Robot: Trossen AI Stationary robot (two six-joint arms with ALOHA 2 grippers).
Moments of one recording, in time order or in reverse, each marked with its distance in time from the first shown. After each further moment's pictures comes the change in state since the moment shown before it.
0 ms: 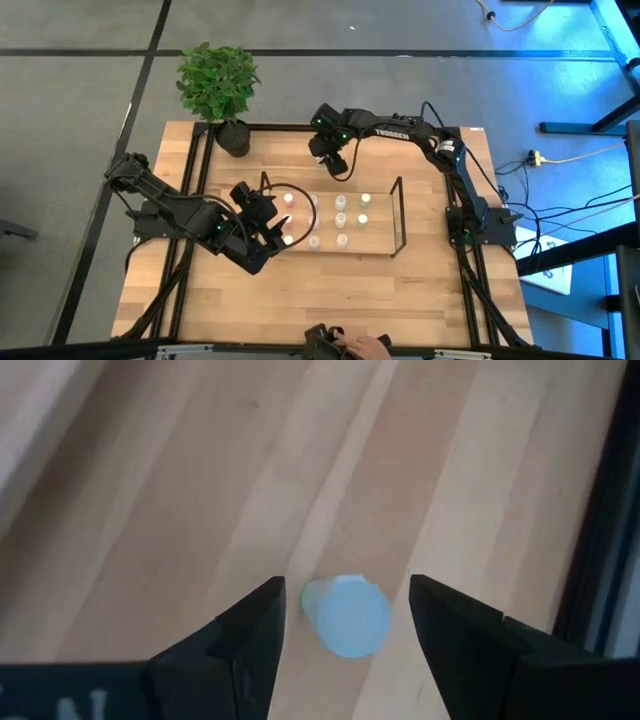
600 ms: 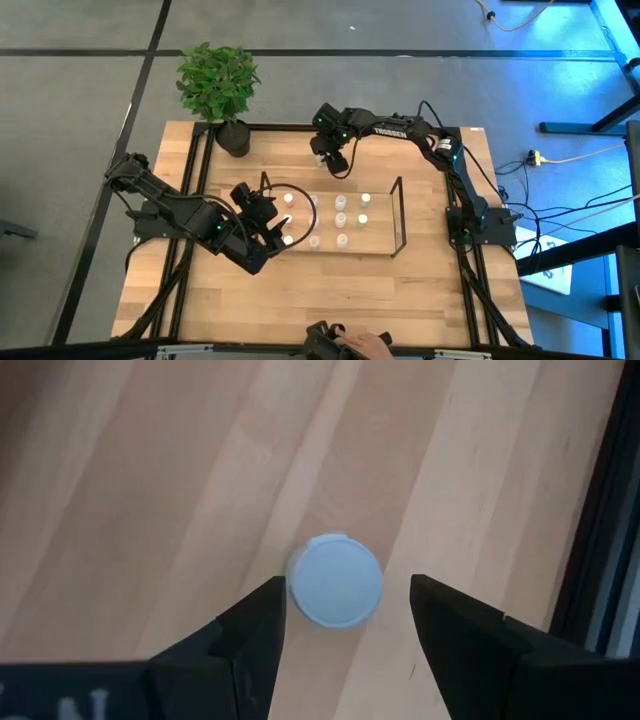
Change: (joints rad) left arm 0.000 0.000 0.000 0.000 0.023 -0.004; right arm -0.019 0.030 0.000 0.008 0.031 -0.002
